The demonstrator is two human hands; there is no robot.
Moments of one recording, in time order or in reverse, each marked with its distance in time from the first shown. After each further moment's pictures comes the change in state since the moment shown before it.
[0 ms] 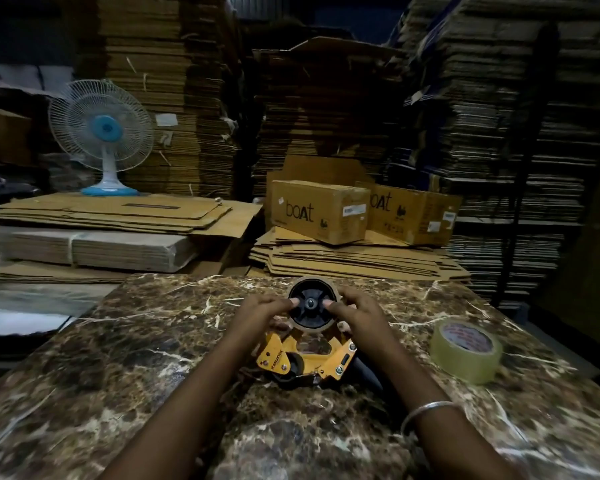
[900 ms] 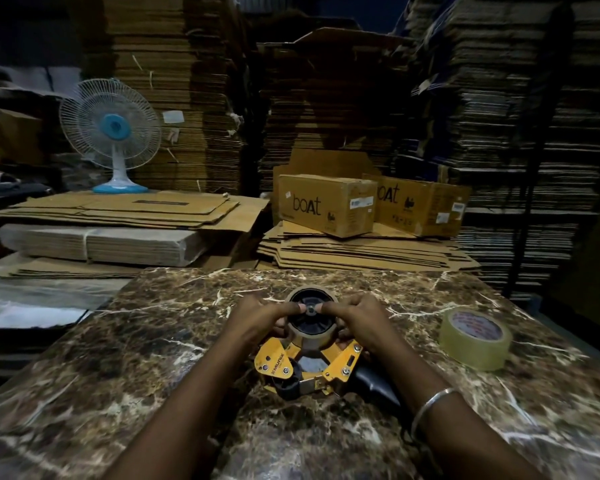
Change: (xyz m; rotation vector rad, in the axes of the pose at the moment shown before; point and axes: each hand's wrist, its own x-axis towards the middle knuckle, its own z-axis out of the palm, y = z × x) left_hand -0.023 0.005 -0.012 0.145 0.098 -0.153; right_hand -0.005 0.005 0.010 -0.154 0.033 0.126
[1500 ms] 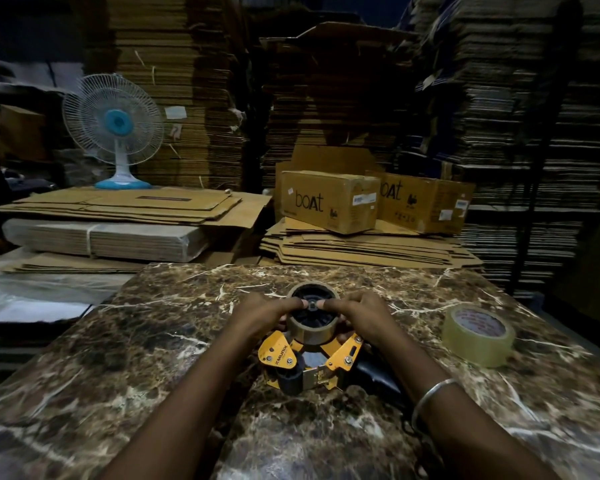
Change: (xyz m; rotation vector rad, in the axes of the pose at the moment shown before) left_hand 0.005 -0.001 0.001 0.052 0.003 -0.101; right_hand -0.003 -0.006 0.000 -0.062 -0.016 0.041
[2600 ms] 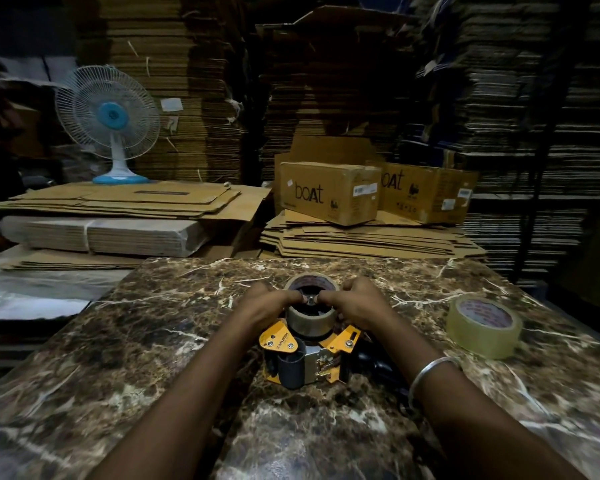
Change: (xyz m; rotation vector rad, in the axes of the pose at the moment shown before) left_hand 0.010 0.004 0.004 0.037 -0.051 -0.041; right_hand 0.006 -0.014 0.008 -0.205 -0.002 0.062
